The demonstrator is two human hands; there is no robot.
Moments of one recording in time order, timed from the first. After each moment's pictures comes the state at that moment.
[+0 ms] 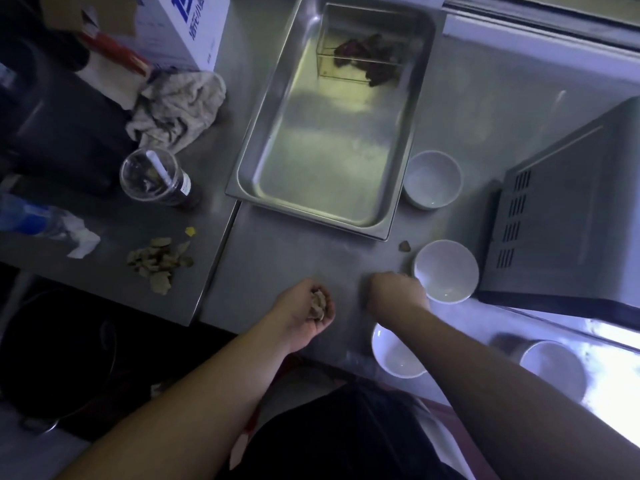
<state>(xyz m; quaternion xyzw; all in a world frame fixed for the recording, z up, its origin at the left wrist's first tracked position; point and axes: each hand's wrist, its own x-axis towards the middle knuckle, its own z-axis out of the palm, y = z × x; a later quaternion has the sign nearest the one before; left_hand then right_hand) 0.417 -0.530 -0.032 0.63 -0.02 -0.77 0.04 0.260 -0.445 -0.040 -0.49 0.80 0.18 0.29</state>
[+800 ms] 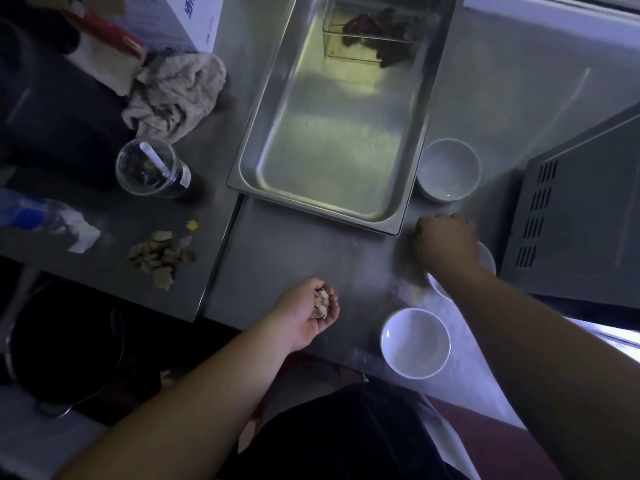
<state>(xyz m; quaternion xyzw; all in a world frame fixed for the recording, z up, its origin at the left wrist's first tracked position) 0.423 -0.536 -0.039 0.65 -0.07 -0.76 0.00 0.173 -0.474 -0.055 -0.45 0.87 0.15 0.13</state>
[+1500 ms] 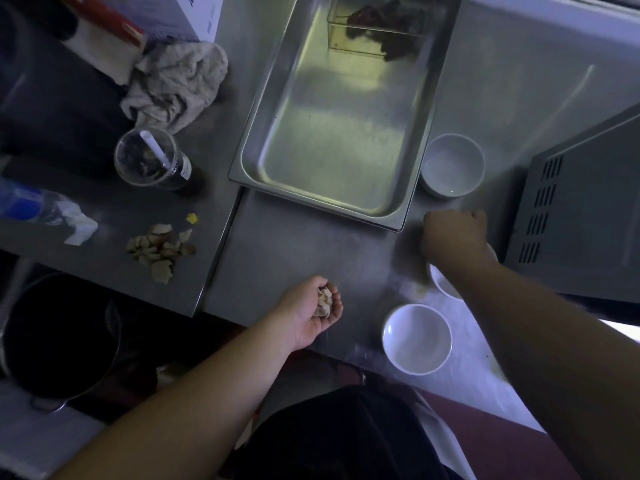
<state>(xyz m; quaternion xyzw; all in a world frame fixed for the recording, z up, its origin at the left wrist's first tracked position) 0.424 -0.529 -0.043 0.64 -0.07 -0.76 0.00 0.170 -0.477 -0.046 -0.44 0.86 0.22 0.14</state>
